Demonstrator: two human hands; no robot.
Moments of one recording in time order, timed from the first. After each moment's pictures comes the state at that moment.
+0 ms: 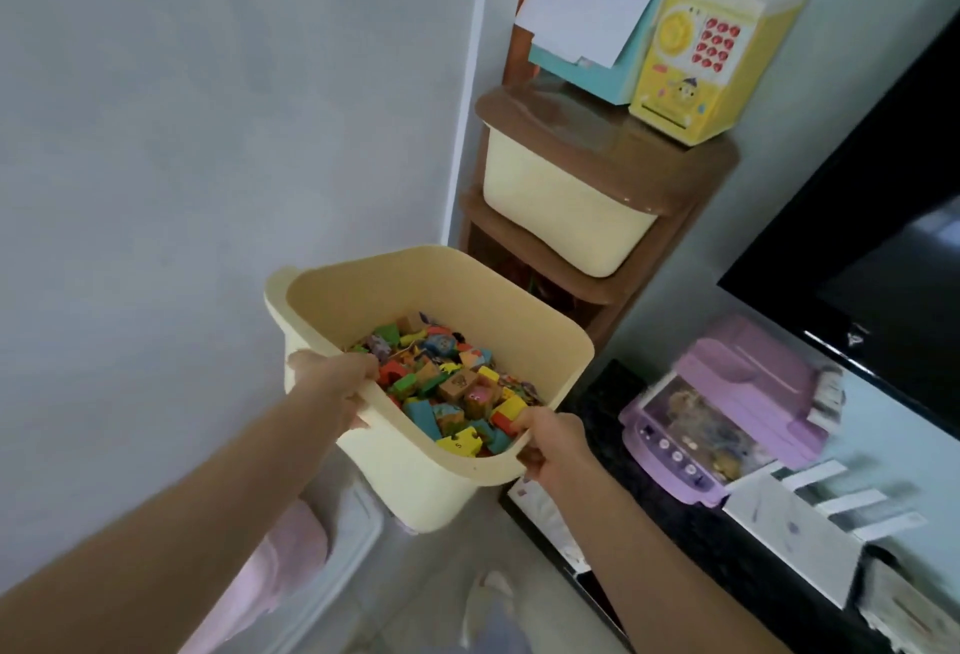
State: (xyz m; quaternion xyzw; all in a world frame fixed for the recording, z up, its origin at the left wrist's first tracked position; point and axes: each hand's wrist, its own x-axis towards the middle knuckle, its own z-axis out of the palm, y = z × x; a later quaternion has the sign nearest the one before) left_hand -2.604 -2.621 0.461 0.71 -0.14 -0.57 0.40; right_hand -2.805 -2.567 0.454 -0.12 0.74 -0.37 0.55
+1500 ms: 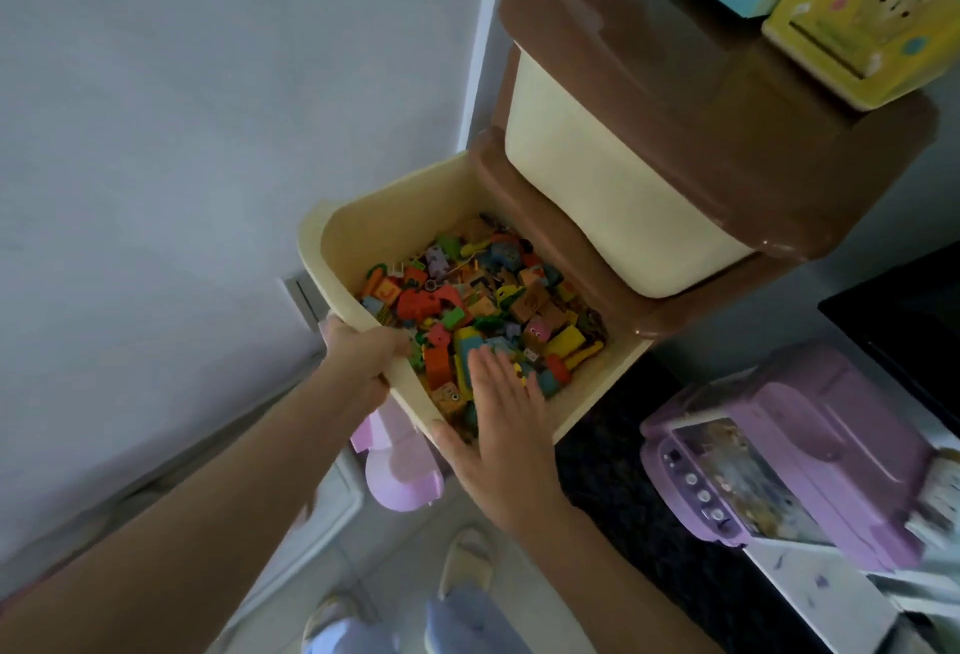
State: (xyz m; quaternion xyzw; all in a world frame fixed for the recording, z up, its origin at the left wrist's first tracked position) left_hand -2.667 -2.772 0.374 0.65 -0.07 -0.61 0.44; right_hand -2.817 -2.679 0.389 -0.76 0.63 -0.14 0.09
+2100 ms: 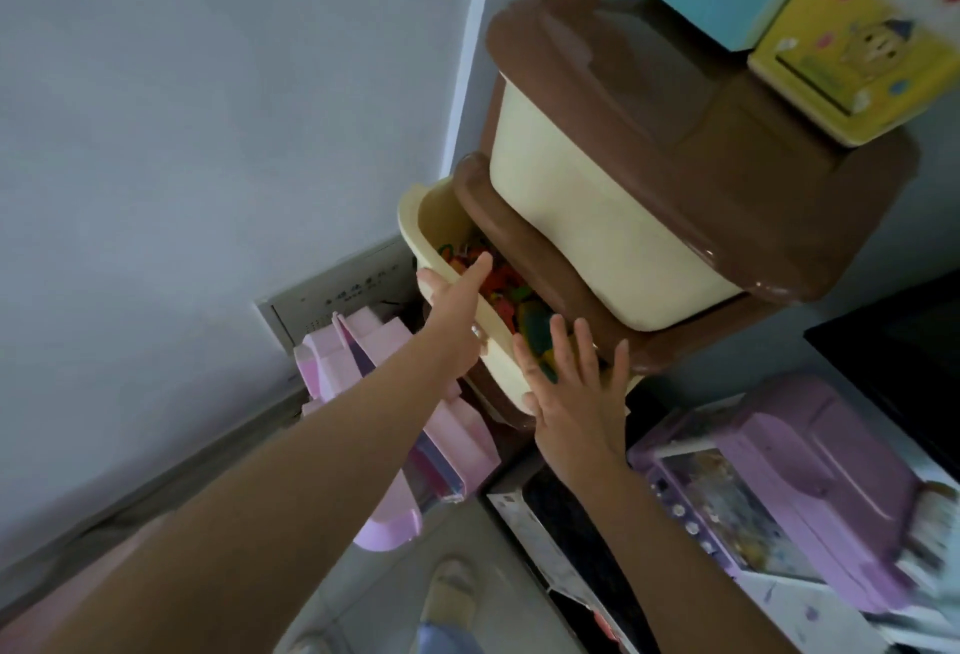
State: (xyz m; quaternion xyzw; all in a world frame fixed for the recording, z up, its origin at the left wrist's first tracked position) left_hand -2.763 -2.842 0.404 0.52 -0.06 -0.73 0.44; right_hand -2.895 -2.746 0.390 -0.77 0.63 0.01 -0.10
